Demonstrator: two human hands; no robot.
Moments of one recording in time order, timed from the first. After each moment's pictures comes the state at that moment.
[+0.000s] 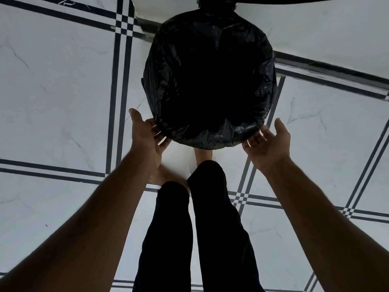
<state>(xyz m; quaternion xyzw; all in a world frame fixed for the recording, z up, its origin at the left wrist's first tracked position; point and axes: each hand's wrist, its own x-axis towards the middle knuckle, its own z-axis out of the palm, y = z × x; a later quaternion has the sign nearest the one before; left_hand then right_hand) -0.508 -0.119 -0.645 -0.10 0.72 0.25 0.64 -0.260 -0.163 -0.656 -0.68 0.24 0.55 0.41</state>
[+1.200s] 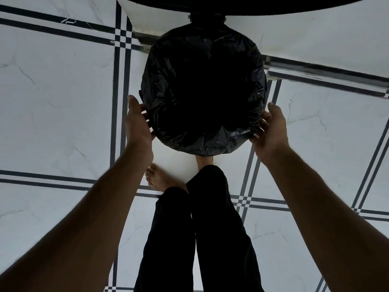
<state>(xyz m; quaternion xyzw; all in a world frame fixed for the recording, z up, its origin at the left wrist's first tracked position) -0.506 -0.091 -0.646 0.07 0.77 0.25 0.58 -0.256 -0.132 -0.650 -0.73 0.08 0.57 0.37</state>
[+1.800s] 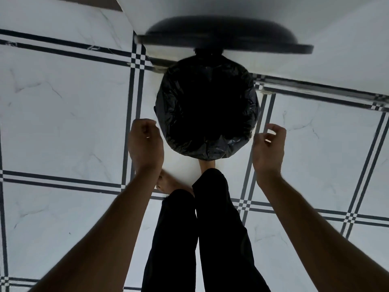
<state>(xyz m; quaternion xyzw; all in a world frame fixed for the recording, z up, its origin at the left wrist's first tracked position) -0.511 -0.110 -0.586 0.36 0.84 0.19 0.36 -0.281 -0.157 -0.596 -0.88 -0.13 0.37 0.28</state>
